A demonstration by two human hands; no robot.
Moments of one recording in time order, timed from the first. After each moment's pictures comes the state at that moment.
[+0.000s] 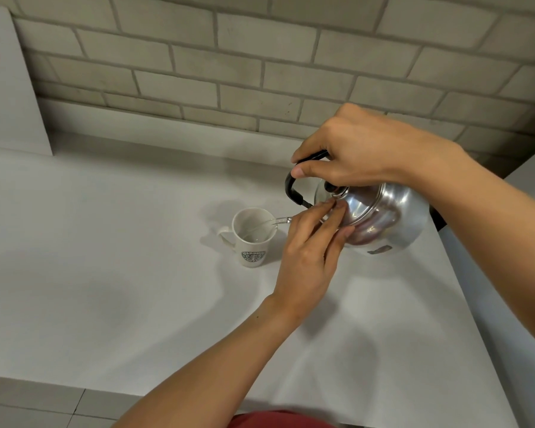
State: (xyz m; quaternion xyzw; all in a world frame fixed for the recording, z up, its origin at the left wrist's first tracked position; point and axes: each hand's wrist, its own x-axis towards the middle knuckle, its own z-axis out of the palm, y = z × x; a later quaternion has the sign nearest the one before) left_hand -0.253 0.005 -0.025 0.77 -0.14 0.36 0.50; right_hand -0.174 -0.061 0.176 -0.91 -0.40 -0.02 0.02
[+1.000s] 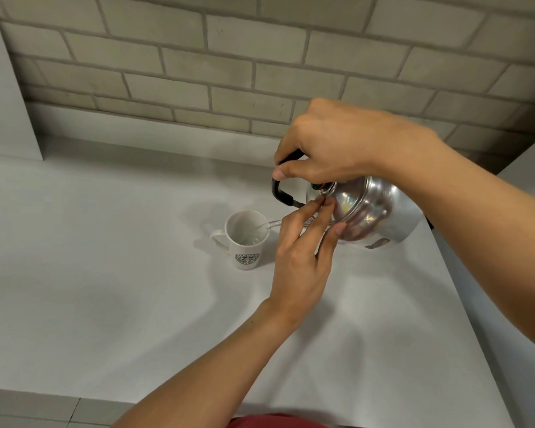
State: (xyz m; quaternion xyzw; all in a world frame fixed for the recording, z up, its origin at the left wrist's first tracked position) left_hand -0.256 0.002 -0.014 0.74 -0.11 0.35 0.56; right_hand -0.178 -0.041 0.192 -0.91 -0.41 0.00 -0.06
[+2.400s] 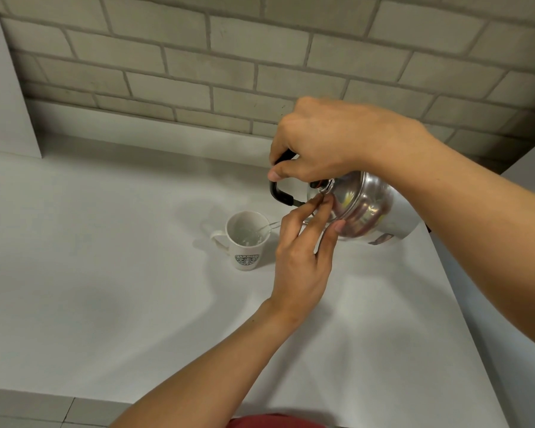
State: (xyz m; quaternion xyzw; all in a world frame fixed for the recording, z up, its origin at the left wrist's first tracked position) left_hand -0.255 0.001 -0.014 0.71 -0.10 0.33 0.61; right_hand -0.183 -0.021 0.200 -0.91 -0.40 0.02 -0.10
